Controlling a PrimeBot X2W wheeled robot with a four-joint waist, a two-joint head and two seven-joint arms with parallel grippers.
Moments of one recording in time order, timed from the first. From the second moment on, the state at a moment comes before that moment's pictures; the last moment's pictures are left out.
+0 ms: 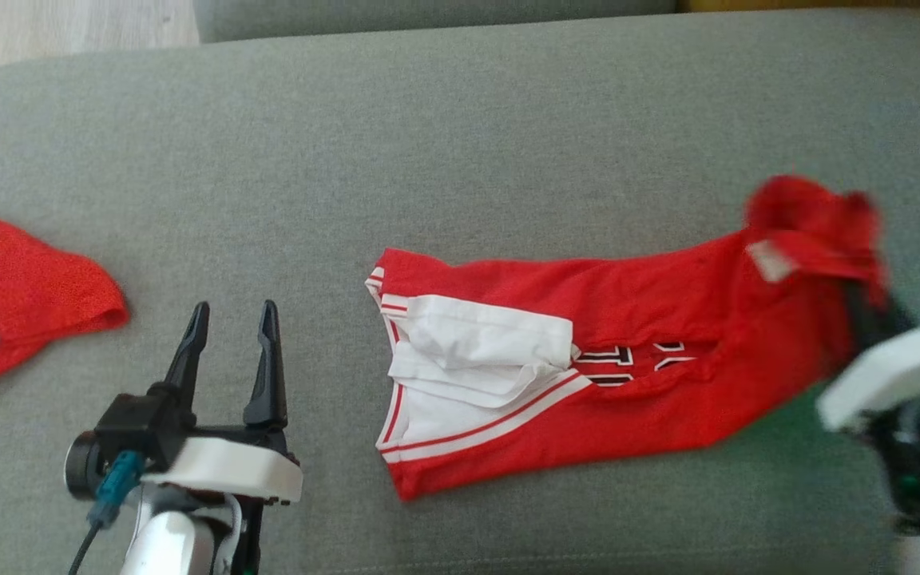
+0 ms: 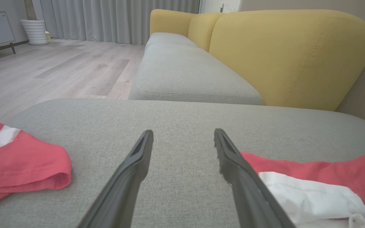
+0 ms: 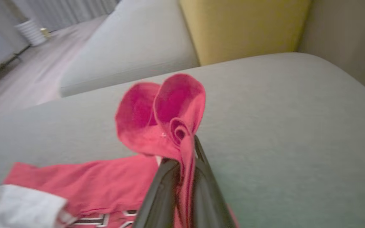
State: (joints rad) left arm -0.02 0.09 -0.19 0.07 -0.21 0.07 -0.24; right arm -0.08 -0.09 -0.21 -0.10 0.29 0.12 0.48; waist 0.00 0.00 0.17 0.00
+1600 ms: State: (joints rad) left arm -0.03 0.12 -0.24 0.07 -0.23 0.09 -0.24; right arm -0.24 -0.11 0.21 0.15 0.36 0.12 -0.10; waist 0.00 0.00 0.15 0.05
